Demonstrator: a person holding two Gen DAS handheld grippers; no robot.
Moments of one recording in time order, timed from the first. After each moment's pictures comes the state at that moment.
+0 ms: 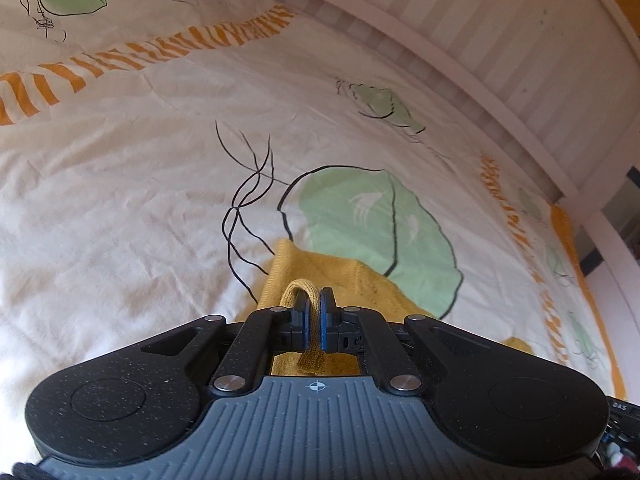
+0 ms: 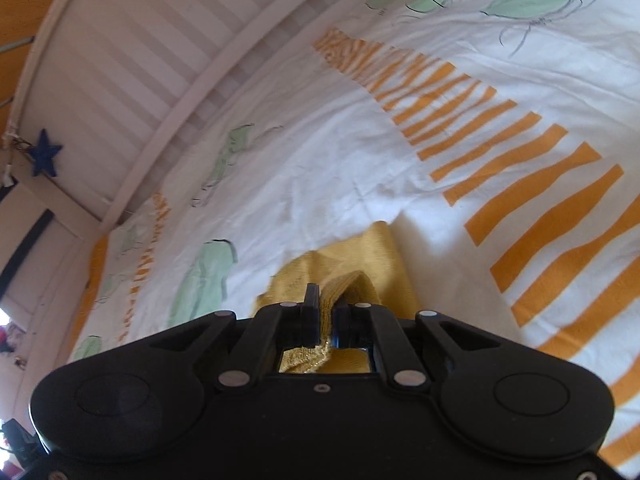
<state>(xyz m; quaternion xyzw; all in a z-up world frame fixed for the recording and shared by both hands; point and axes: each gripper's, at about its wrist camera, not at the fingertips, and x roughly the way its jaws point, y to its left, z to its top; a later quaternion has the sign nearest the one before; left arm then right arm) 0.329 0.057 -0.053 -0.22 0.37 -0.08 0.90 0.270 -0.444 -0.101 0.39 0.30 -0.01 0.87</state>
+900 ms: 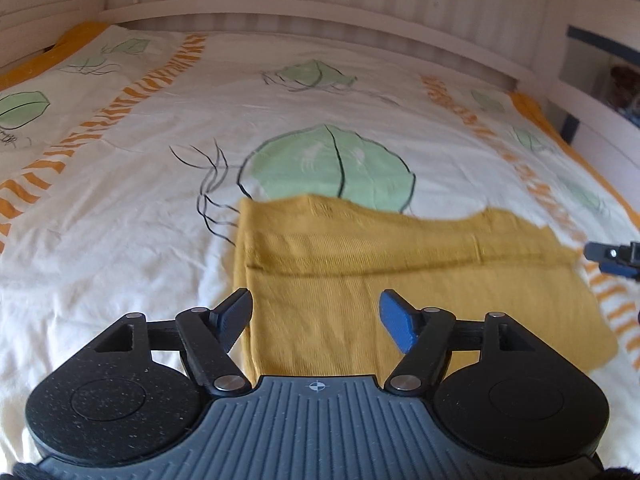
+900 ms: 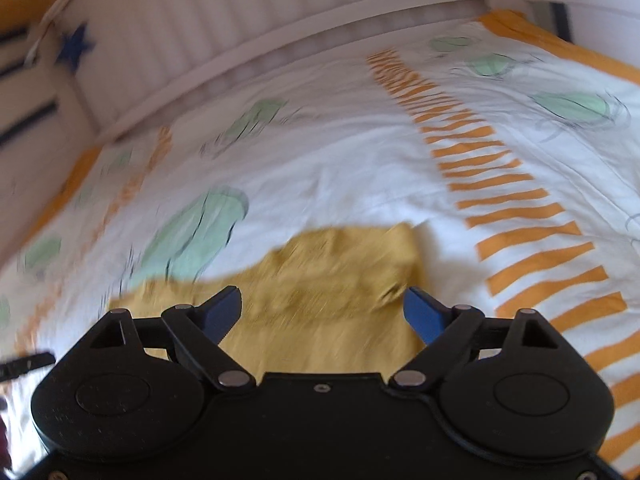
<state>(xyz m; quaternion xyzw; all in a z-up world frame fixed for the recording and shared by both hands) 0.237 0.007 -0.031 0.00 0.36 -0.14 0.92 0.225 -0.364 -0.050 0.17 0.32 0.01 0.93</state>
